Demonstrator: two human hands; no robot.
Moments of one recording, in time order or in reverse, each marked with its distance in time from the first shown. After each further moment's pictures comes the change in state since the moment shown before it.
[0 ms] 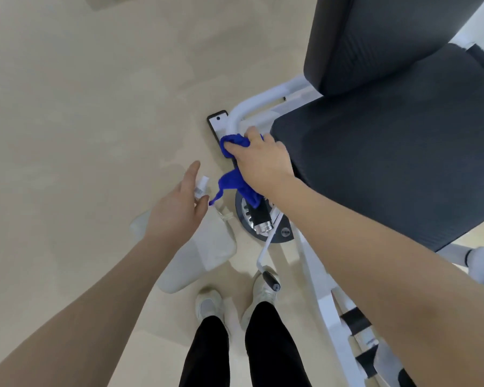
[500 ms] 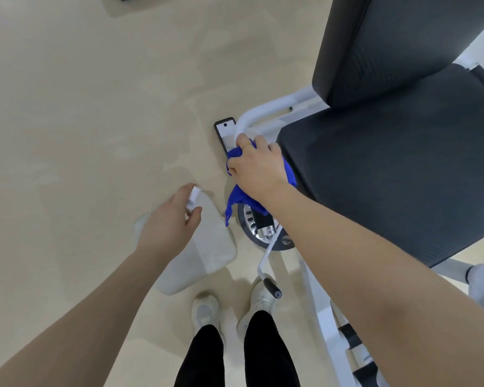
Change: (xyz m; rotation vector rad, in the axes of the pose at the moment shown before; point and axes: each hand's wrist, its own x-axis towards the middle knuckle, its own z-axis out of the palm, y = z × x) left_hand -0.020 -0.020 -0.003 -0.057 0.029 -0.063; right_hand -0.001 -0.015 0.003 -0.087 0.059 -0.064
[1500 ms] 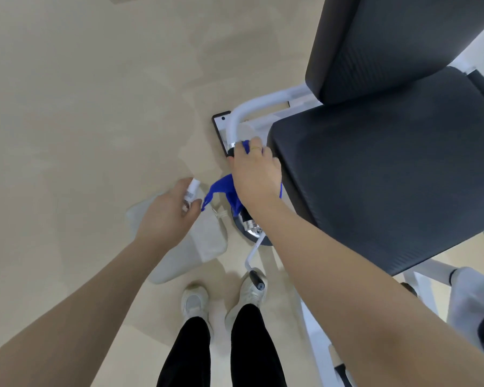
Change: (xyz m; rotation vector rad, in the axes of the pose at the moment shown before) left_hand -0.007 0.022 0.008 -0.093 0.017 -0.048; right_hand -0.027 -0.007 -0.013 0.228 0.017 0.238
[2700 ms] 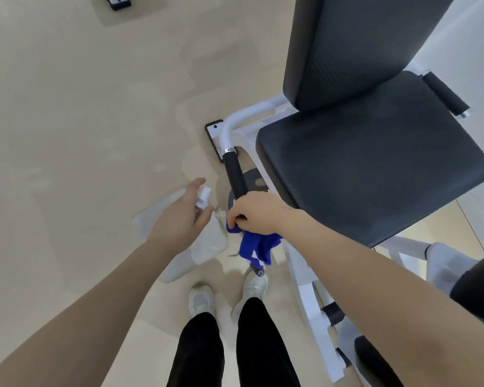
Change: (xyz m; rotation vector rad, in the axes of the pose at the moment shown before) left_hand -0.023 0.006 -0.015 0.001 -0.164 0.051; right_hand -0.051 0.019 -0.008 0.140 -0.571 -0.509
